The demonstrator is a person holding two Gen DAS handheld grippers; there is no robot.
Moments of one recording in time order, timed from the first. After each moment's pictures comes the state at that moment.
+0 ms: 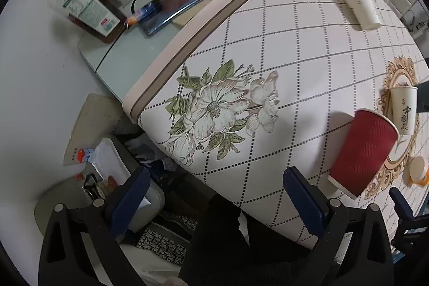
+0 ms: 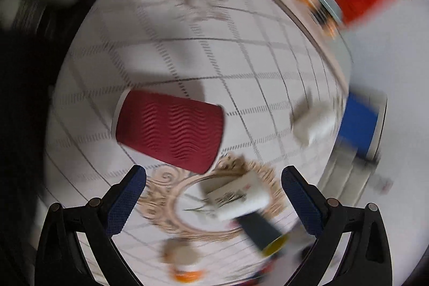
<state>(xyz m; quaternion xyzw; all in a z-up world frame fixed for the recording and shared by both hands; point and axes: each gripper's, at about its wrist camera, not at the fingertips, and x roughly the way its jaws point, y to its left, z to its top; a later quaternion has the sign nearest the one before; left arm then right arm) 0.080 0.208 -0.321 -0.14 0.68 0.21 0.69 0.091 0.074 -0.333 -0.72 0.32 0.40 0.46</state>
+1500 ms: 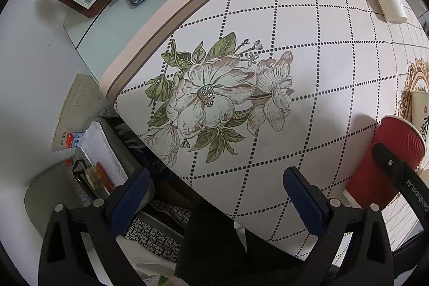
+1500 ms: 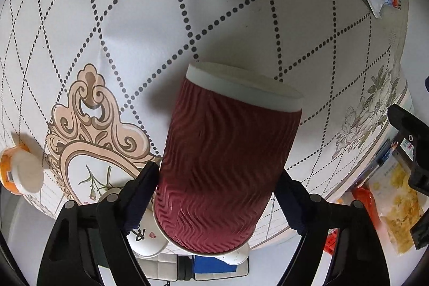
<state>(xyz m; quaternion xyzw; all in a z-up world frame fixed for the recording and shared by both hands) 0.088 0.211 -0.377 -0.17 0.70 0.22 0.65 0.062 0.010 -0.441 -0.88 -0.08 0.47 0.02</state>
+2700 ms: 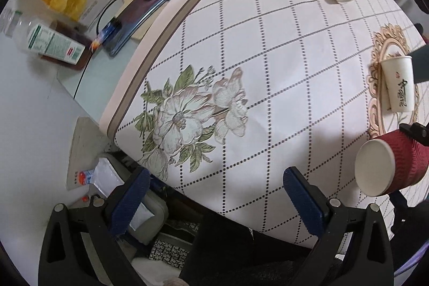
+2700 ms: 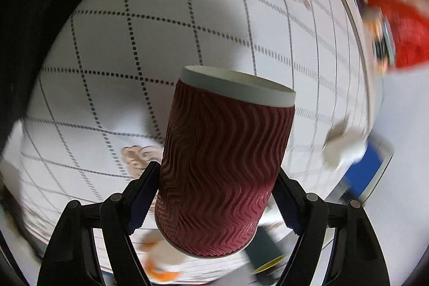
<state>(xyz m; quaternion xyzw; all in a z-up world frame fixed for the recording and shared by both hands) 0.116 0.164 -0.334 -0.07 0.69 0.15 0.70 0.068 0.047 -0.385 -0.76 0.32 0.42 0.38</state>
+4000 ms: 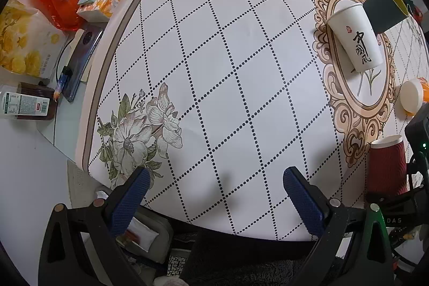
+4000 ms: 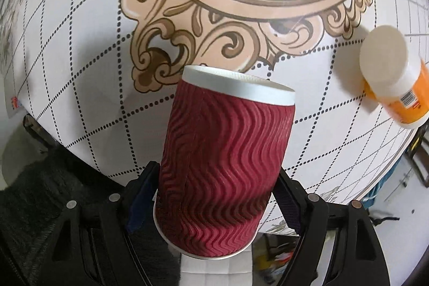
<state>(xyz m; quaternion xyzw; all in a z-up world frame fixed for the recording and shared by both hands) 0.136 0.098 -0.341 0.00 0.70 0.05 0.71 0.129 -0.132 -0.425 -0.18 0.84 0.11 0.50</state>
